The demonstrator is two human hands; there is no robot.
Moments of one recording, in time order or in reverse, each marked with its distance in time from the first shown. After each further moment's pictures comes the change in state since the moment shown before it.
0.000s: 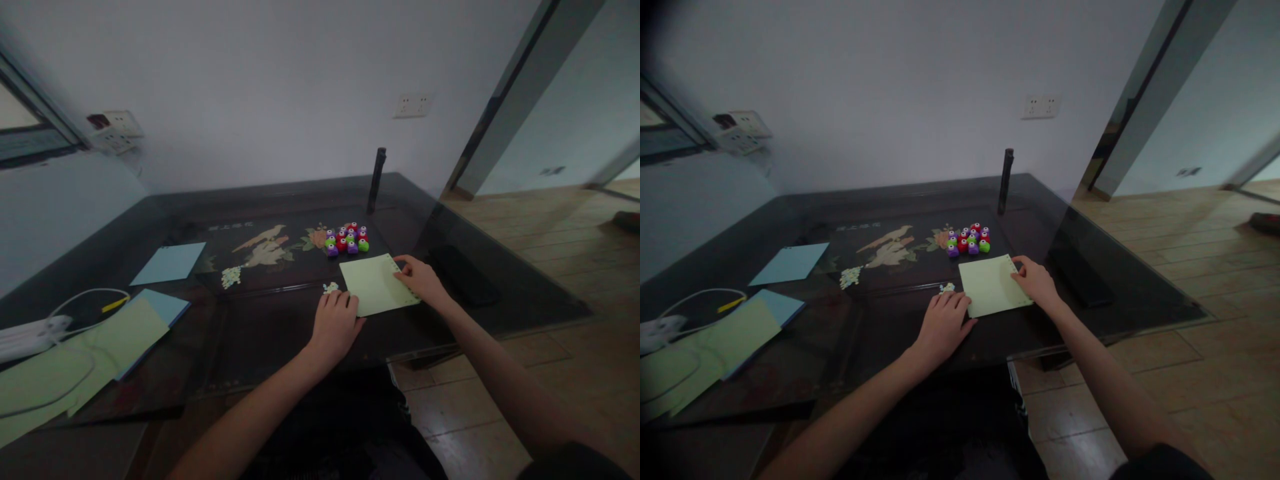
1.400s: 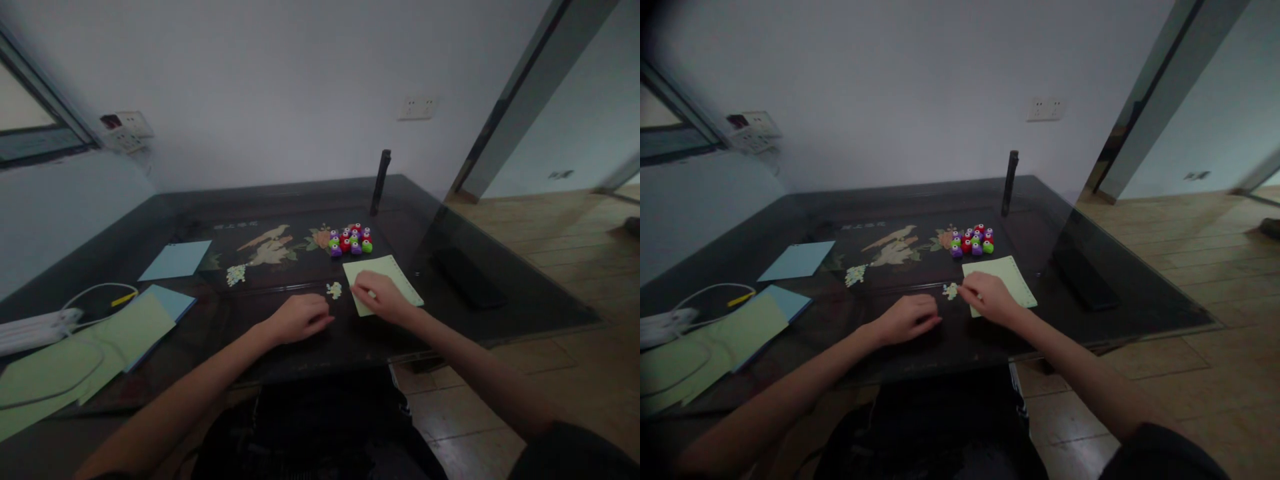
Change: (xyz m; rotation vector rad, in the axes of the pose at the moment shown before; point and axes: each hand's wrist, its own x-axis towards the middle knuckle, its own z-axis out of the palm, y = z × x) left_hand -0.016 -0.087 -0.039 -0.189 -0.085 0.444; right_hand -0.037 -0.109 0.007 0.178 -0.003 -0.815
